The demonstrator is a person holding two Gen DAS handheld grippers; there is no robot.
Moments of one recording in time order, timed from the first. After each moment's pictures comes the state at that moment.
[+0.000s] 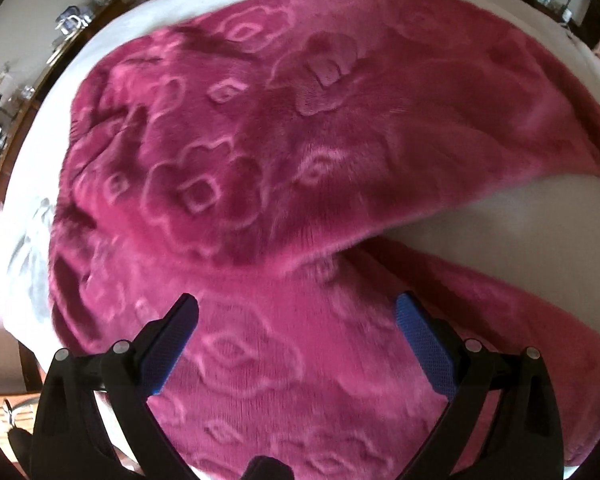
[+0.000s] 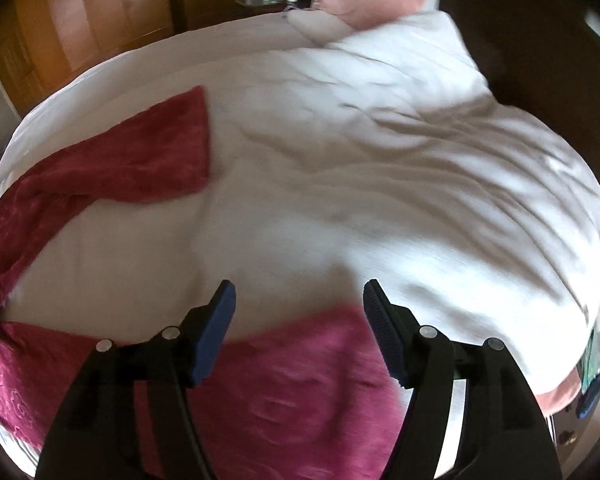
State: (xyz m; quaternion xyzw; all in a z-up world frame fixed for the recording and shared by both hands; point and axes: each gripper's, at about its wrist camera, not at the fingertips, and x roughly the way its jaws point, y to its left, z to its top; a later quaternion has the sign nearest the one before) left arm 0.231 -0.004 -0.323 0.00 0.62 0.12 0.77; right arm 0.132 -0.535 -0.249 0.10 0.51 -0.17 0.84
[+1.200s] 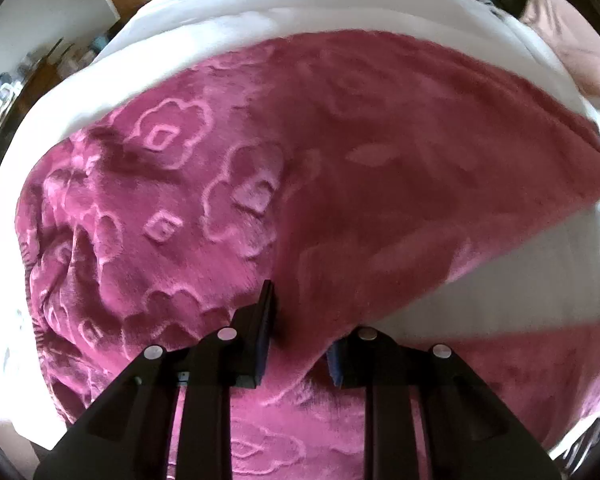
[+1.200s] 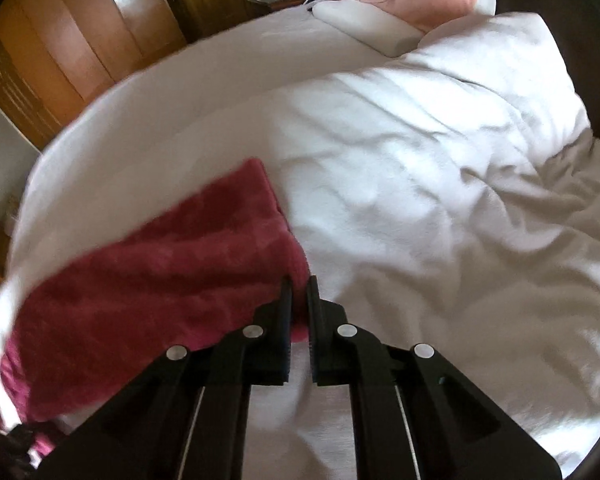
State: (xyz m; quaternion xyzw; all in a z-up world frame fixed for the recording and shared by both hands) left arm 0.308 0.019 -0.296 0.05 0.59 -0.03 0.80; right arm 0.315 -0.555 -0.269 0.17 0.52 -0.14 0.82
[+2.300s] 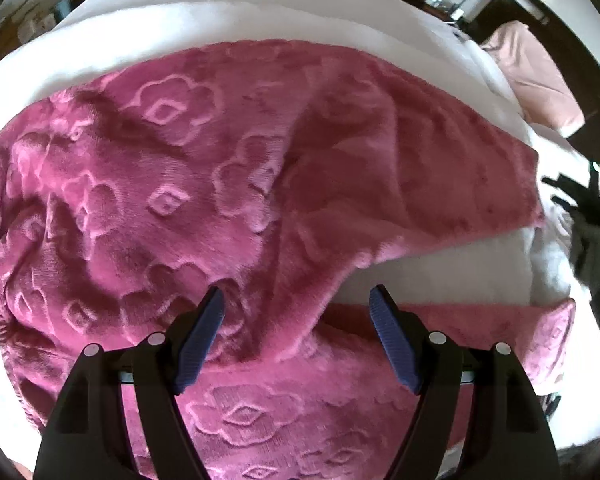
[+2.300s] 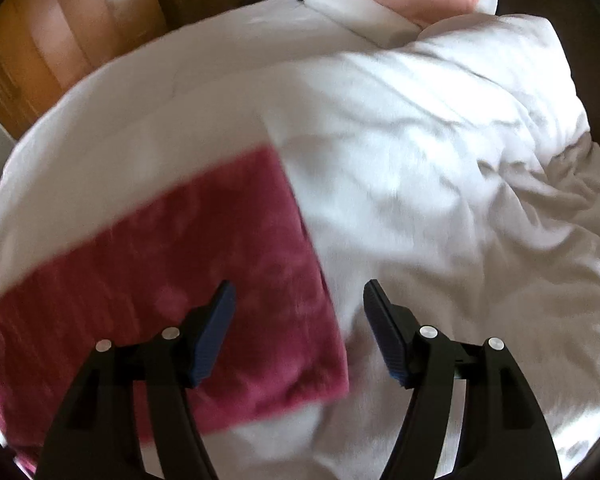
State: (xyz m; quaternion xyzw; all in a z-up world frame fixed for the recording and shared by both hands) left arm 0.272 0.088 -0.265 -0.06 0.60 -0.14 0.78; right arm 0.353 -0.535 -0.278 0.18 0.51 -0.17 0.82
